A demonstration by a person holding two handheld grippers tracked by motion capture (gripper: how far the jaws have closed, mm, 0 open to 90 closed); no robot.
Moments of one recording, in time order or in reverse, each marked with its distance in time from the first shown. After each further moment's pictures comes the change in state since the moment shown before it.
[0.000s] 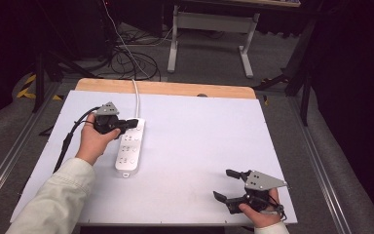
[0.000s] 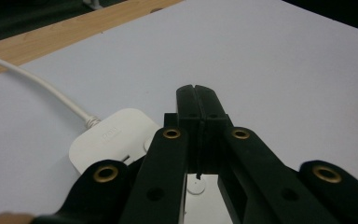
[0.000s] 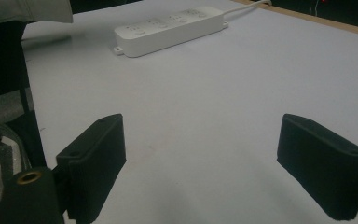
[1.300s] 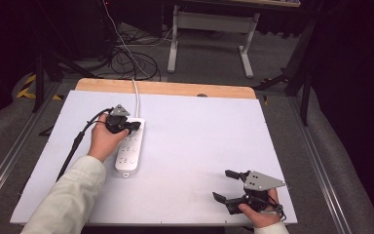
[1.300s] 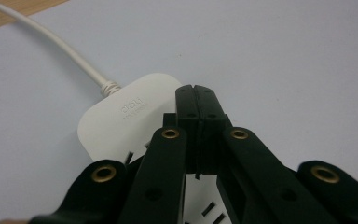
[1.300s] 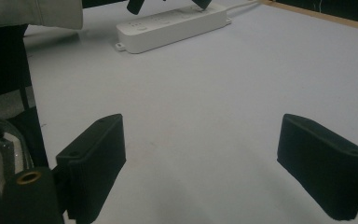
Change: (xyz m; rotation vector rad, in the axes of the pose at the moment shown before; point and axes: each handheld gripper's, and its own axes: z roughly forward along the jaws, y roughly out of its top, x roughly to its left) left arm 0.008 -0.010 0.037 0.138 0.111 -0.031; right arm 0.000 -0.002 0.002 0.010 0.010 -0.001
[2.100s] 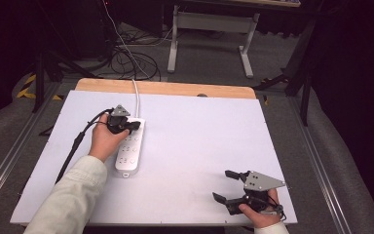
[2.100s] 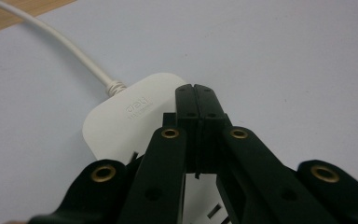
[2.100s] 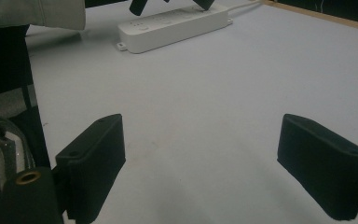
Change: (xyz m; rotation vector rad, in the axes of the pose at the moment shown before) left arm -0.001 -0.001 0.002 -0.002 0.025 -0.002; right arm 0.000 0.000 0.000 -0.001 0.005 -0.003
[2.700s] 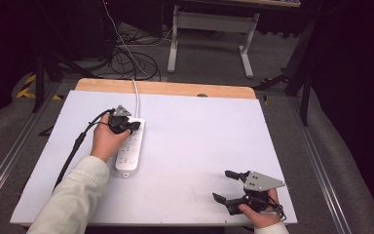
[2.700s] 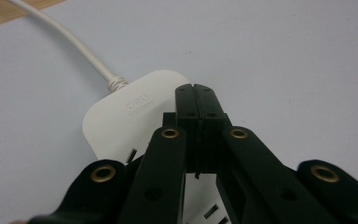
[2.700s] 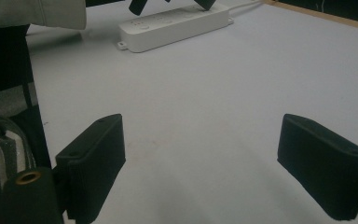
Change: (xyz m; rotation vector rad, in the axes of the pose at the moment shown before) left arm -0.004 0.001 0.001 0.017 0.021 -0.032; right arm 0.000 0.000 0.000 0.003 0.001 -0.002
